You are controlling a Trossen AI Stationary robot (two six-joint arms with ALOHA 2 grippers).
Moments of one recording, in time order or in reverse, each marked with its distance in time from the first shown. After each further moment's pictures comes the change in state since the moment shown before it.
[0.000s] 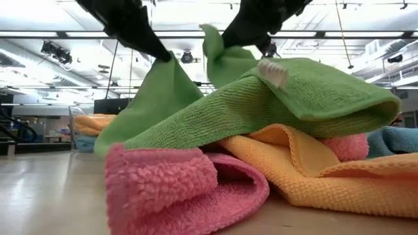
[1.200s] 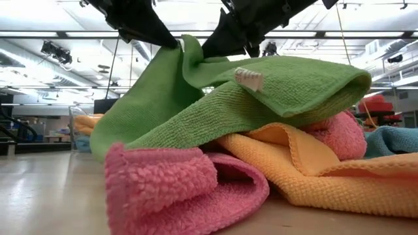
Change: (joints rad) left arm -0.023 -0.003 0.000 0.097 0.005 -0.032; right arm 0.007 0.113 0.000 0.200 0.172 0.001
